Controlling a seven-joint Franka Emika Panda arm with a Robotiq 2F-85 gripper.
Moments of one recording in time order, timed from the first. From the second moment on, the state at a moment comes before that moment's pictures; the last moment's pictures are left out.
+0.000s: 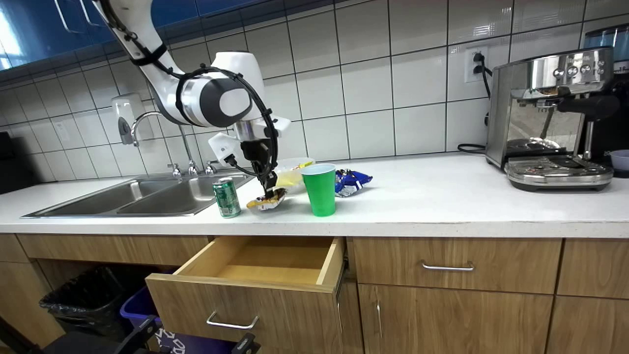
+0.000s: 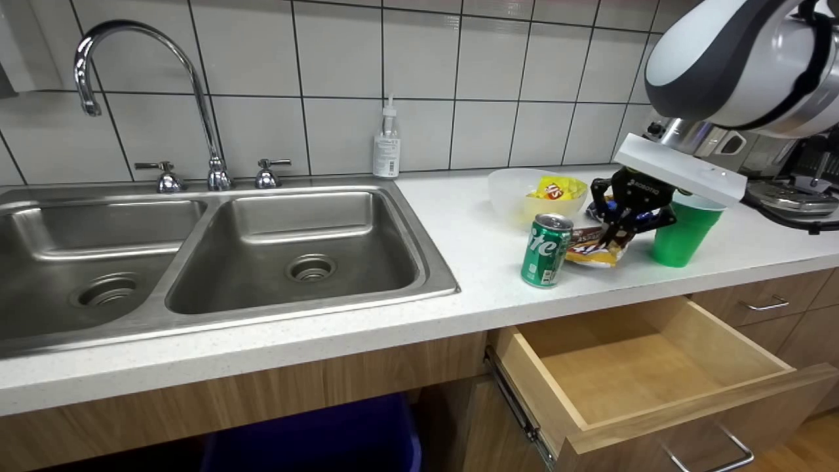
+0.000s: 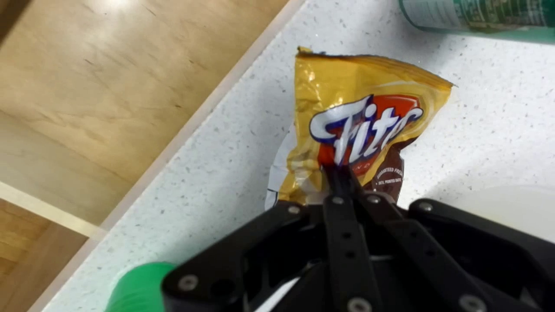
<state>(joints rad) 0.07 0.22 -0.04 -2.36 0.31 2.81 0.43</state>
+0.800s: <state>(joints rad) 0.06 0.03 -0.04 -2.60 0.31 2.81 0.43</state>
